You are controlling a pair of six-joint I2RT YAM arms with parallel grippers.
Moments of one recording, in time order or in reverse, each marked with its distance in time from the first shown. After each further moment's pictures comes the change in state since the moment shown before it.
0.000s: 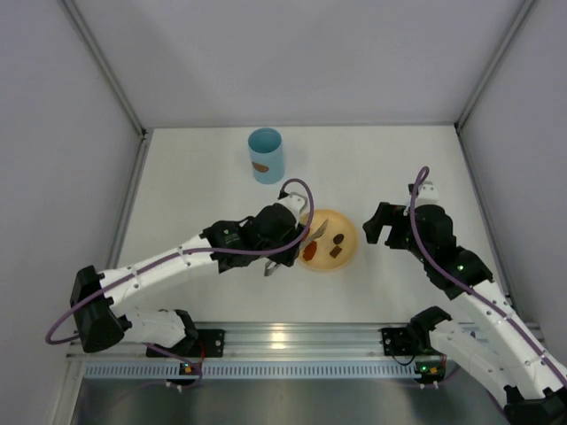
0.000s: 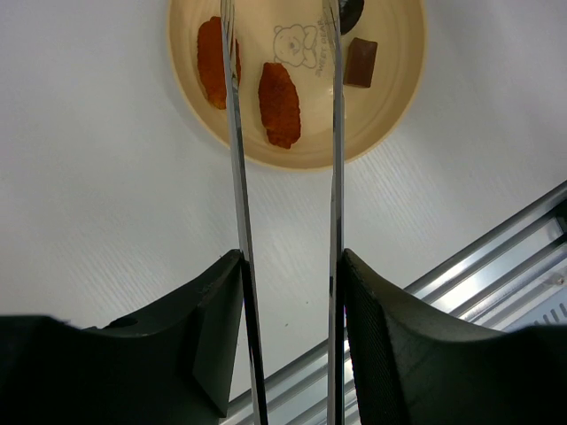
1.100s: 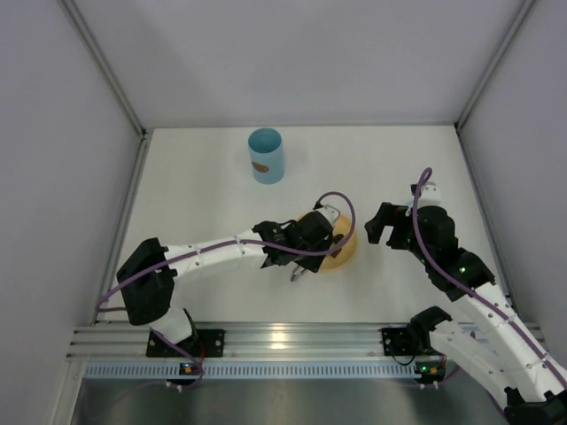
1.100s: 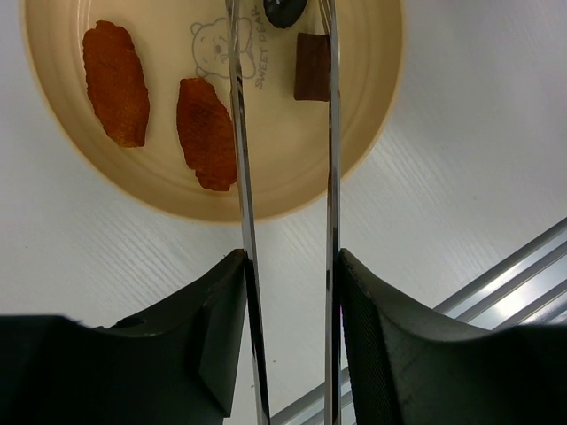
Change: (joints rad) left arm -0.063 0.328 0.072 0.148 0.034 0.006; right arm 0.000 -0.019 -0.001 -0.006 0.018 0.001
